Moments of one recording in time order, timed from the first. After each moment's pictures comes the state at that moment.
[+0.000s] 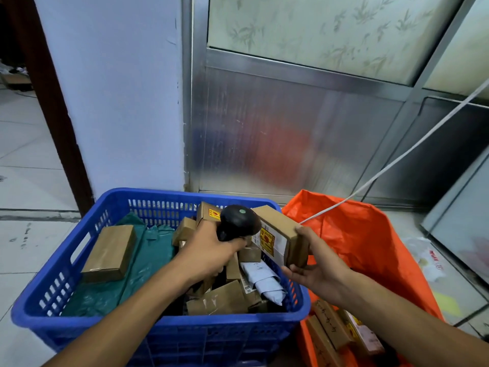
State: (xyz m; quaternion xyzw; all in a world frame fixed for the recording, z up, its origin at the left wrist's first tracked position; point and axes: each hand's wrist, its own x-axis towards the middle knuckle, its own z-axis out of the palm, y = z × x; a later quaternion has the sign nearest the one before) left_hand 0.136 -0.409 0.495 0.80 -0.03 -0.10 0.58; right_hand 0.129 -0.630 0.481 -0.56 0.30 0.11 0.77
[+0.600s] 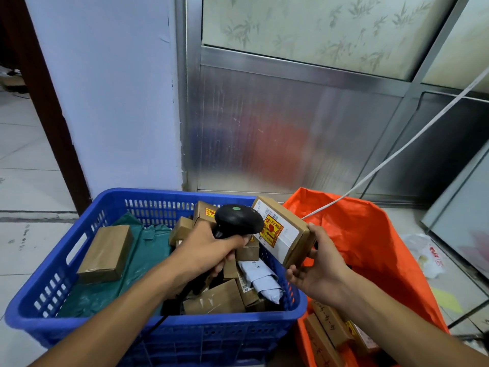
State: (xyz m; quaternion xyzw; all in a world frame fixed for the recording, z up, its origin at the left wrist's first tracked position) left_hand 0.135 -0.415 0.497 0.77 -0.04 -0.15 0.61; right_hand 0.124 -0.636 0.483 -0.49 0.34 0.11 0.79
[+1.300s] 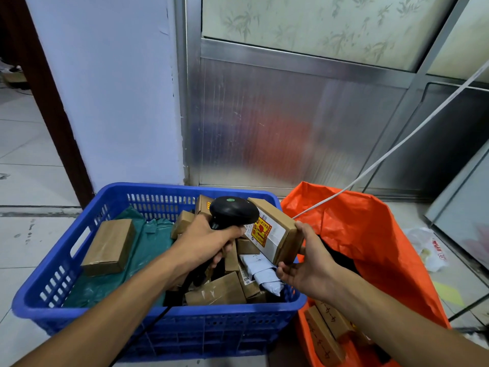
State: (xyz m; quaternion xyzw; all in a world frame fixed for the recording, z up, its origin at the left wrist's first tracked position) left_hand 0.135 -0.416 0.494 0.76 -0.02 -0.14 0.63; right_hand 0.123 -0.624 0.474 -0.51 0.34 0.13 0.78
